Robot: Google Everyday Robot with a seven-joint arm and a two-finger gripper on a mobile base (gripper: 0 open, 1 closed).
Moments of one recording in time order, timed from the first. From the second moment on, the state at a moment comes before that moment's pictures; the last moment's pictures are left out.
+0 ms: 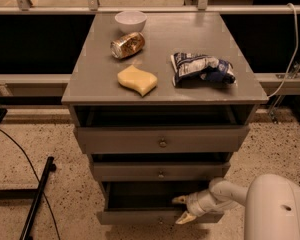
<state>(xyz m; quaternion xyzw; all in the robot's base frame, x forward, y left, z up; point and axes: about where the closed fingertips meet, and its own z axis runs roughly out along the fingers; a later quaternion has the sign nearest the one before) 0.501 -0.138 0.194 -0.71 0.61 0.23 0.26</state>
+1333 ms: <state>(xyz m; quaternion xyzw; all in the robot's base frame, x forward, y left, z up) 0.474 -0.137 0.240 -0.72 0.61 0.19 0.27</state>
